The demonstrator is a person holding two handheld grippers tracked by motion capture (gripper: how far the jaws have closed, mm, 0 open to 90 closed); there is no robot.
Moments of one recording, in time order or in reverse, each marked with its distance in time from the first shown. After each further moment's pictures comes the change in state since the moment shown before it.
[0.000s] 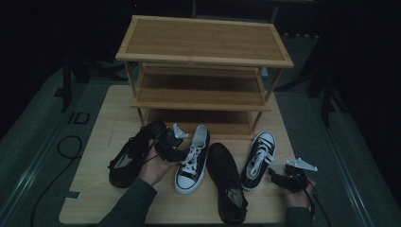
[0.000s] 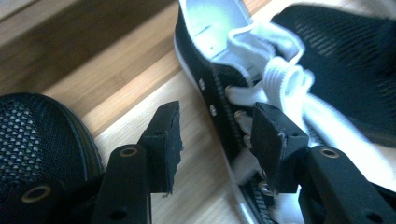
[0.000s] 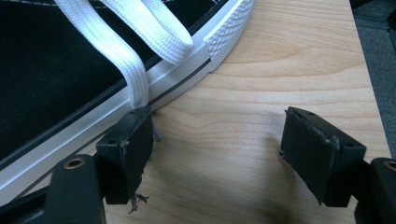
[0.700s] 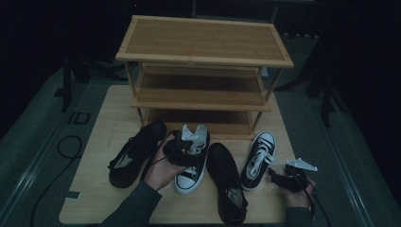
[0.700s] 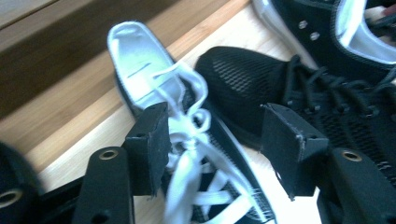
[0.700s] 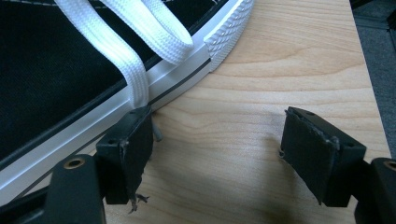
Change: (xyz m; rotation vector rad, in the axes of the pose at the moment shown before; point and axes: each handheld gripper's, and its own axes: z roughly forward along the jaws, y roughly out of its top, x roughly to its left) left arm -0.032 0.018 -0.017 -0.057 -0.135 0.023; right arm 0.000 0.000 0.000 0.000 0.000 -0.001
